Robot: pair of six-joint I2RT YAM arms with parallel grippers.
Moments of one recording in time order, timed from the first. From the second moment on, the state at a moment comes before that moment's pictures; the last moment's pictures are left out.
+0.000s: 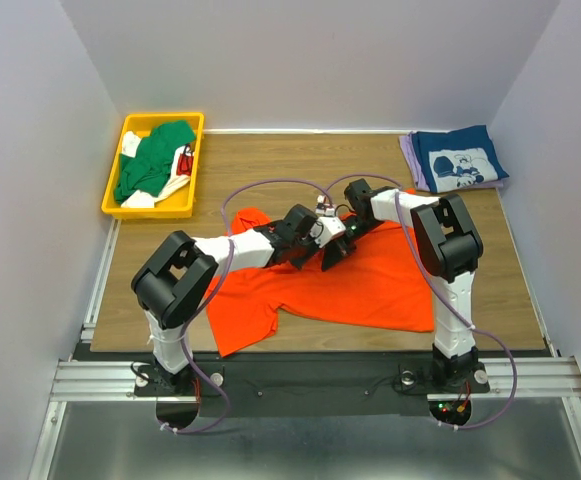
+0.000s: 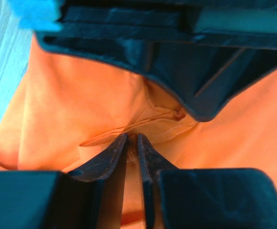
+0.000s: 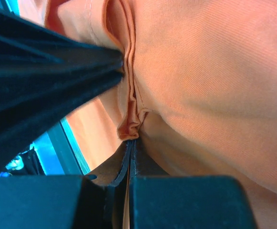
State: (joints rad) left arm -0.79 1.80 1.07 -0.13 0.04 0.24; right arm 0.39 2.15 1.41 -0.72 -0.94 -0.22
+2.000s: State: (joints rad) left arm -0.37 1.71 1.34 -0.25 0.26 0.43; right arm -0.05 2.31 1.92 -0.64 -0.25 -0.57
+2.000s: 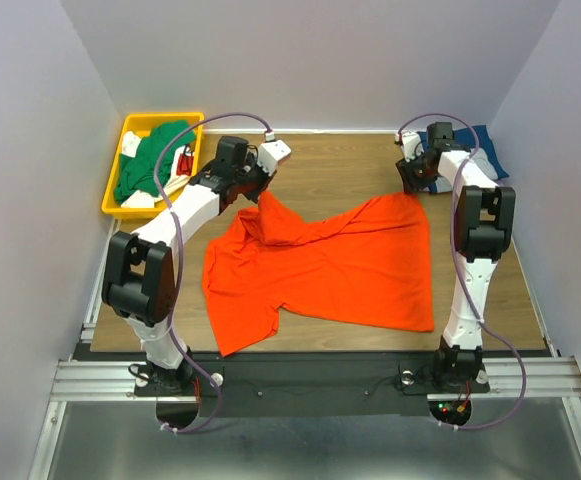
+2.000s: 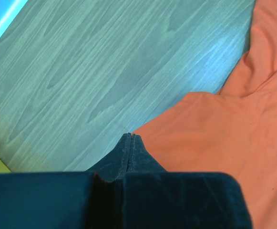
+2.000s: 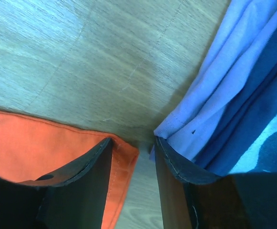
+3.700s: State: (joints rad) left arm -0.04 1.00 1.50 -0.15 0.40 0.23; right arm -0.19 1.41 1.95 -0.68 -0.41 -0.33
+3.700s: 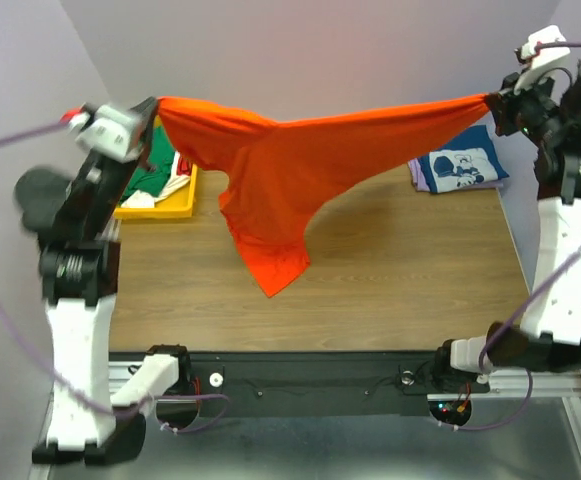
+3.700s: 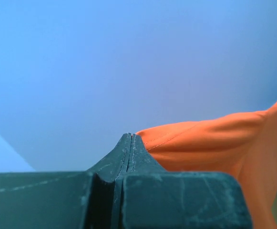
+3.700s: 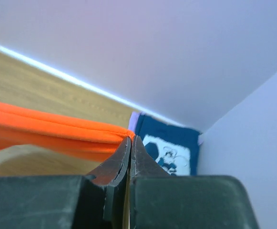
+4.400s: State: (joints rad) left arm -0.04 0.68 1.57 -0.23 0.30 0.24; right arm -0.19 1.09 1.98 -0.54 -0.38 -0.30
